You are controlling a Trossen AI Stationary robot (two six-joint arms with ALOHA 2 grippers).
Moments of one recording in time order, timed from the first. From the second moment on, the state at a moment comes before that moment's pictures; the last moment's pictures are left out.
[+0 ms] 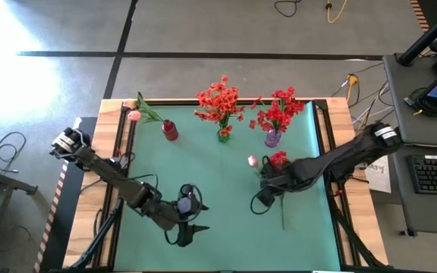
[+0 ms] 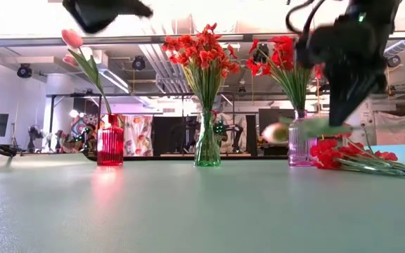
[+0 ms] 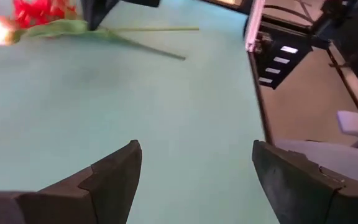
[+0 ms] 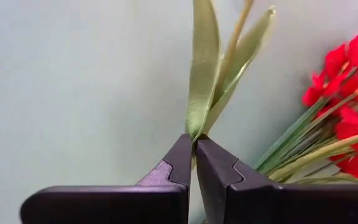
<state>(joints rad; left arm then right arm) -0.61 1.50 1.00 -0.09 -0.41 -0.60 0.31 1.50 0.95 -0.77 0.20 1.03</state>
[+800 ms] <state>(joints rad) -0.70 1.38 1.02 -0.27 -0.76 -0.56 0.41 1.56 0.93 -0.22 0.30 0.82</state>
